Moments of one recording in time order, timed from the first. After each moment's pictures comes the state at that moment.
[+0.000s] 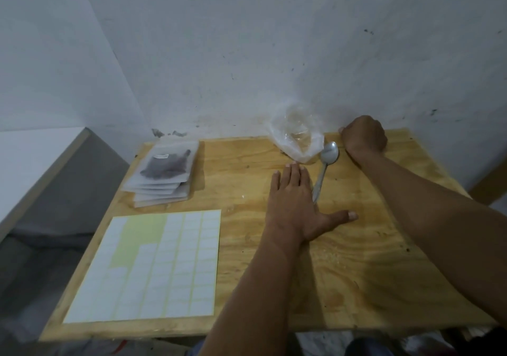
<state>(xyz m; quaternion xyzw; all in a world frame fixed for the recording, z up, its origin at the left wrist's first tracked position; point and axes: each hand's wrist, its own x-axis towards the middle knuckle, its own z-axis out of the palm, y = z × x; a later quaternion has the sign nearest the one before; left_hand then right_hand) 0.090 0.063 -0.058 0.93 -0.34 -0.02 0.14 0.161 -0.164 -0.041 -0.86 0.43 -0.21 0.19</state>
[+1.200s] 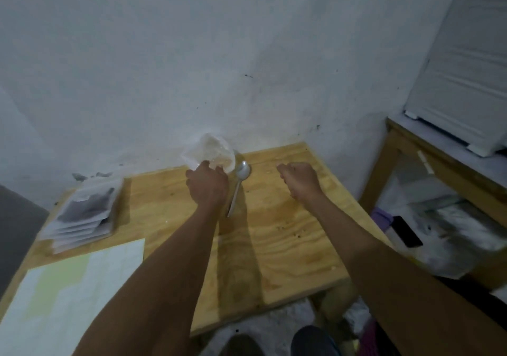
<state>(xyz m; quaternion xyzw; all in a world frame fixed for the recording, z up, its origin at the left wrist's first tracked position) 0.133 0.008 -0.020 0.92 -0.05 0.03 0.39 0.008 -0.147 -0.014 -0.76 0.33 -0.21 0.52</state>
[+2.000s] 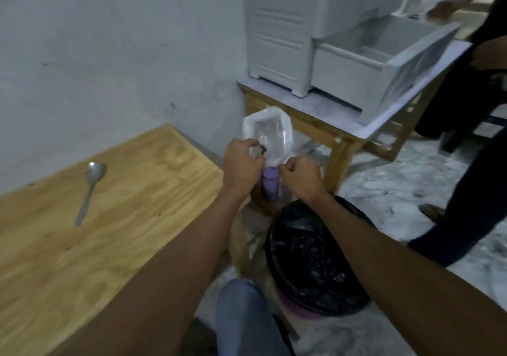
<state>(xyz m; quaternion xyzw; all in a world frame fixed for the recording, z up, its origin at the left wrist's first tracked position) -0.147 -0.182 -0.018 0.78 -0.47 -0.11 0.40 -0.288 -0.255 -0.059 -0.78 0.50 -0.26 0.28</state>
